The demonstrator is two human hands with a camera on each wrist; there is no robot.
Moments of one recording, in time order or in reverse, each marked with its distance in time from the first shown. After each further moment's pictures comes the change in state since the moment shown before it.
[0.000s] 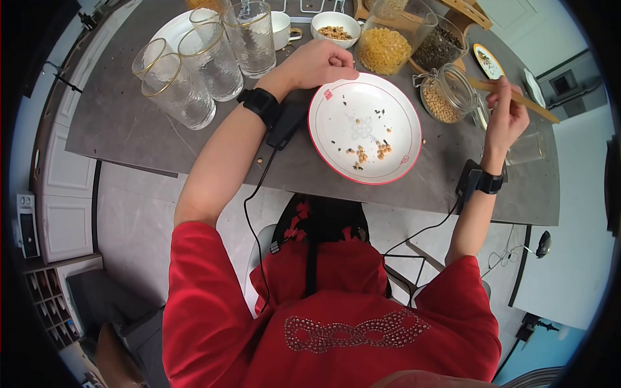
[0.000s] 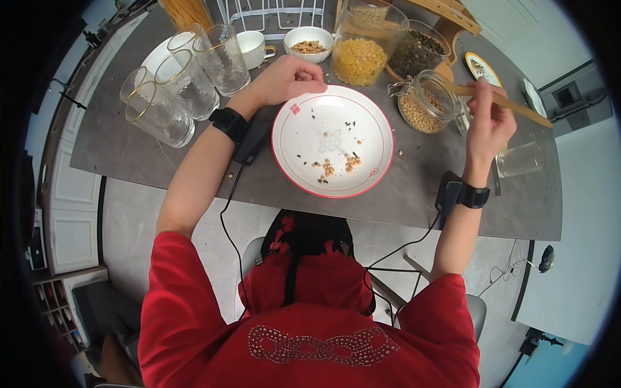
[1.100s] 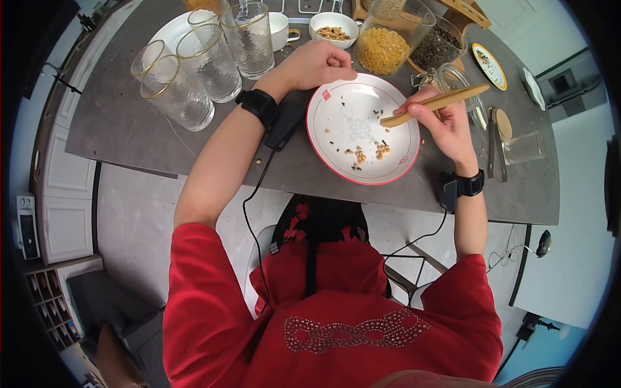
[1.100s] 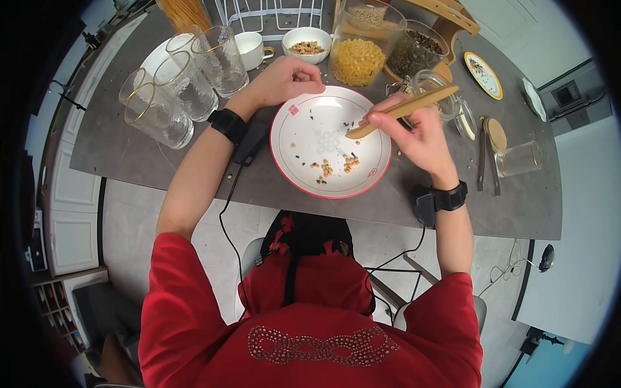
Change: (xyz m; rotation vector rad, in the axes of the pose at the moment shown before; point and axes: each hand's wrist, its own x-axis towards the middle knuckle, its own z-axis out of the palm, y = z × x) left_hand 0.001 0.003 -0.003 0.018 -0.049 -0.050; right_hand -0.043 -0.027 0.052 0.147 -0.849 -0.016
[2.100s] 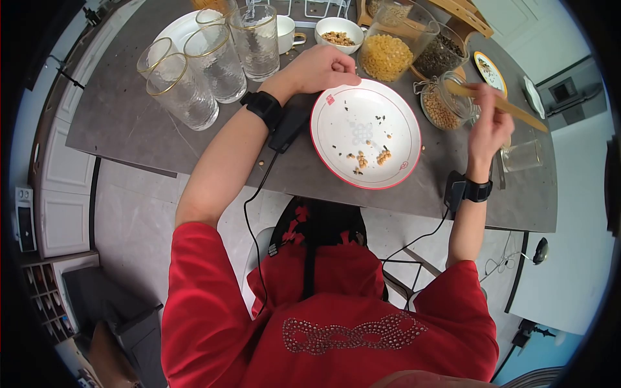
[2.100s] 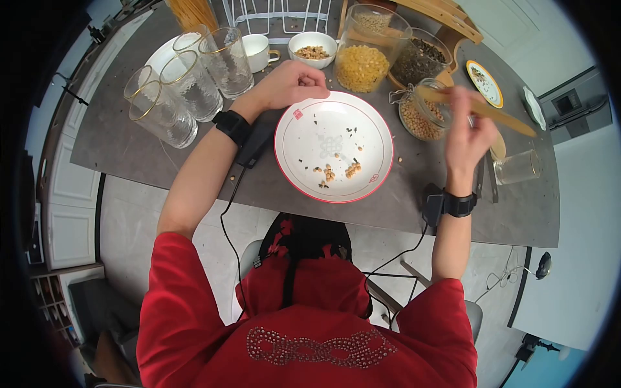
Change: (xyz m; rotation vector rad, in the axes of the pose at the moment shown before) left_hand -0.002 0.003 -0.001 0.044 0.007 -0.029; right_hand -0.004 0.007 -0.032 -0.226 0.805 -0.088
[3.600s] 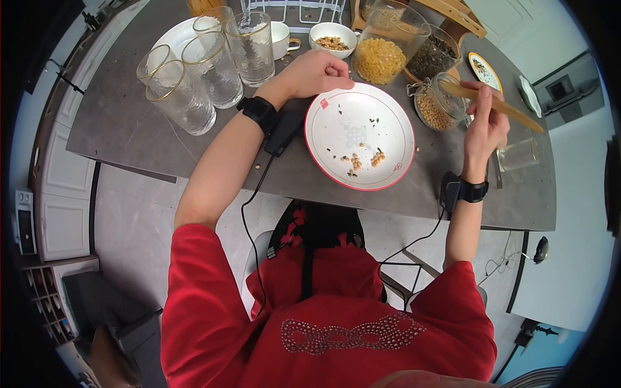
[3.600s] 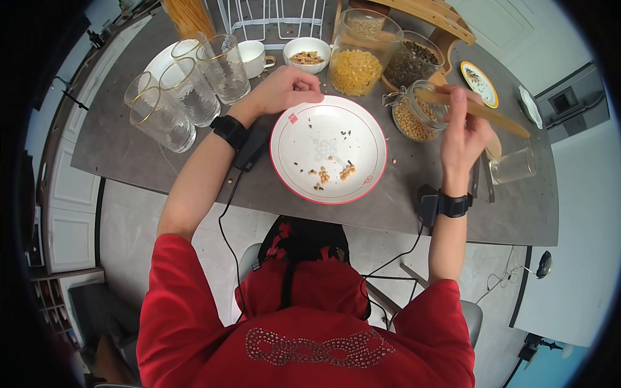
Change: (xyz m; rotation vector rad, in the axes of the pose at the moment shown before) left_hand 0.002 0.001 0.001 -0.015 0.003 0.023; right_hand 0.001 -0.004 -0.003 0.014 0.005 0.034
